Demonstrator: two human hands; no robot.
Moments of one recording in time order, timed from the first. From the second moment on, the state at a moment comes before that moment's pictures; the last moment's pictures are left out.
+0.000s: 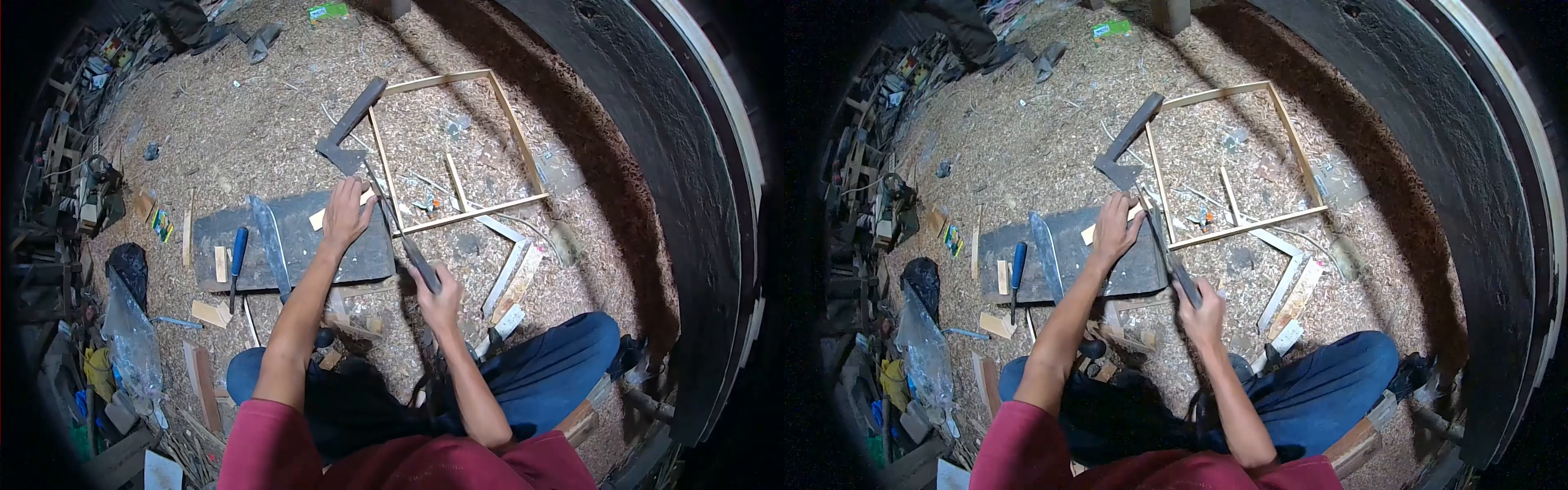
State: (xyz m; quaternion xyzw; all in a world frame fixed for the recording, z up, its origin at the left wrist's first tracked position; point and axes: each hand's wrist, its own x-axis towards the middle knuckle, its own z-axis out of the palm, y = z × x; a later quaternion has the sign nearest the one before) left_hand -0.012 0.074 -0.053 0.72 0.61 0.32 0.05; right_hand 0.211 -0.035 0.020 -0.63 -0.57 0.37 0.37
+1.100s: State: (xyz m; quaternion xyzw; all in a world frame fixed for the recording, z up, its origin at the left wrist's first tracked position) left_hand -0.009 0.075 -0.048 0.73 0.61 0.30 0.07; right_hand 0.206 -0.030 0.008 -0.63 -0.56 0.40 0.36
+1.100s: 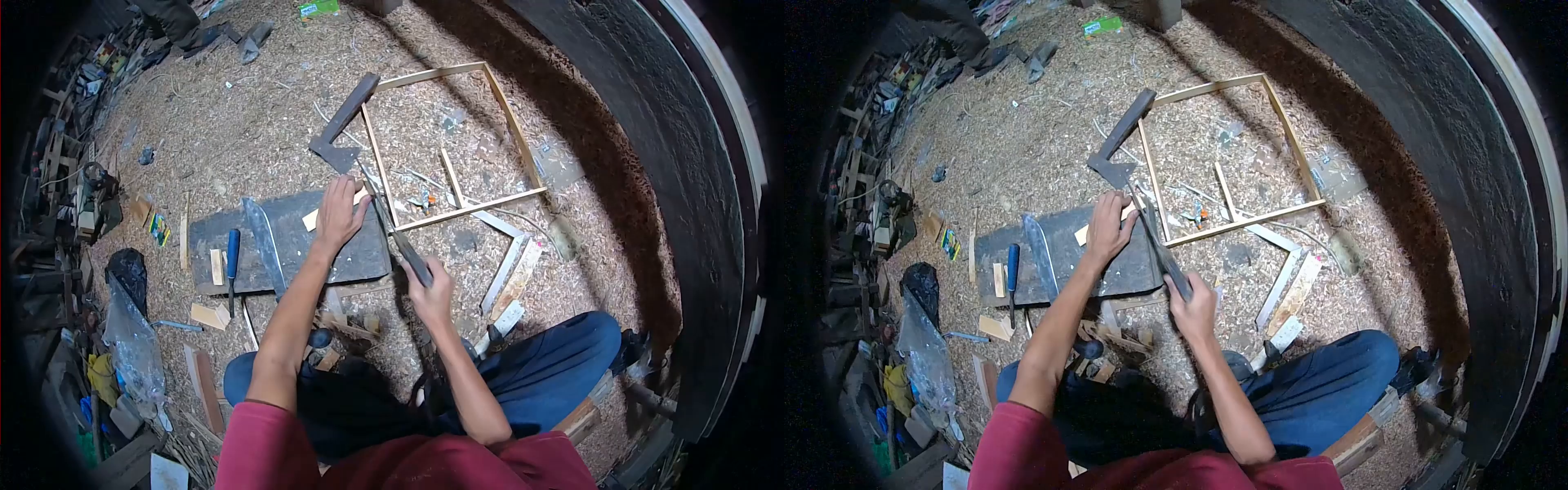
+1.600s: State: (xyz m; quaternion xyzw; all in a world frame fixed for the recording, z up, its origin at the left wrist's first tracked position) left_hand -0.013 0.074 -0.053 0.73 0.61 0.30 0.08; right_hand 0.208 -0.025 0.021 -0.61 -0.58 0.41 0.36
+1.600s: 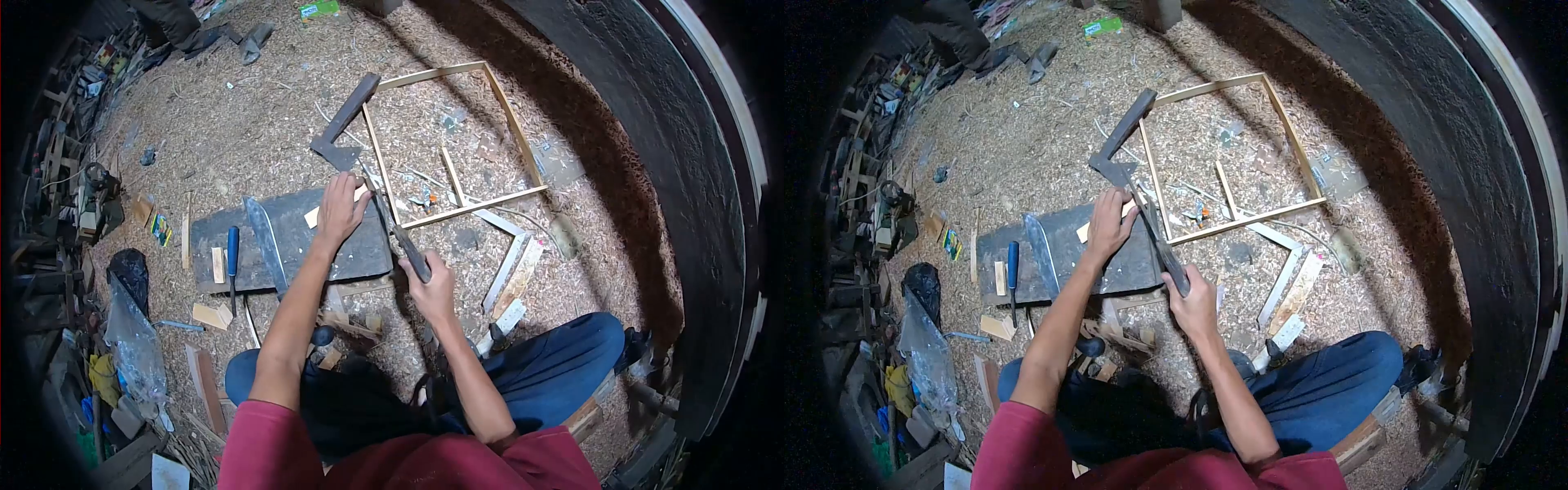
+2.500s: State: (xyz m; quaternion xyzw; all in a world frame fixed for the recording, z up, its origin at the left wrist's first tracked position) left_hand 0.001 0.032 -0.037 0.71 0.63 0.29 0.08; right_hand 0.211 -0.053 0.006 -0.61 -0.56 0.38 0.41
